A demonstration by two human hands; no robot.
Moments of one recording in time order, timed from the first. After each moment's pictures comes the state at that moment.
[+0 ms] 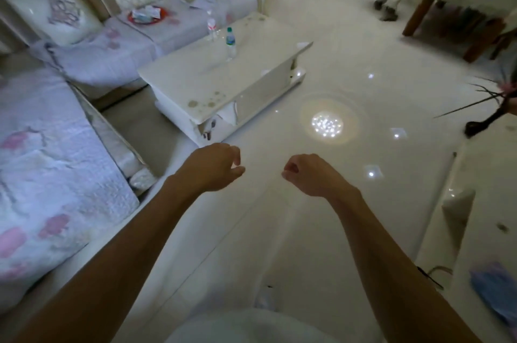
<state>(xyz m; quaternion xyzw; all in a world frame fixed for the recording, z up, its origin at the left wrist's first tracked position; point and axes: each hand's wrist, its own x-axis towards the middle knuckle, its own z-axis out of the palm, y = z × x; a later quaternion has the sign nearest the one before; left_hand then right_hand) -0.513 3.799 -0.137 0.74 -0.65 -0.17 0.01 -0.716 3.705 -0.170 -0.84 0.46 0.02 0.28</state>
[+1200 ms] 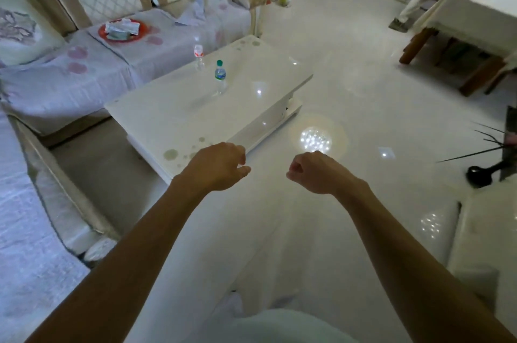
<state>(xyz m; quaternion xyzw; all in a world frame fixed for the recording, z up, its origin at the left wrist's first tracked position) -0.344 3.439 -0.148 0.74 -0.64 -0.19 0.04 -0.547 3.347 -0.153 -0.86 0.45 0.07 0.21</state>
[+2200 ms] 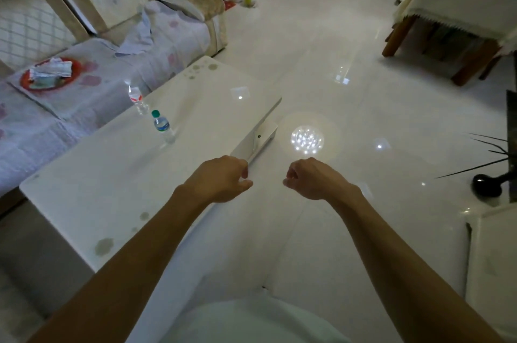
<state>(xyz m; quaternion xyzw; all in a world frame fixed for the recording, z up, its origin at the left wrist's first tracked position) -0.392 3.002 -0.170 0.69 -0.68 -0.23 -0.03 -0.596 2.928 -0.192 -0.83 0.49 0.08 0.27</state>
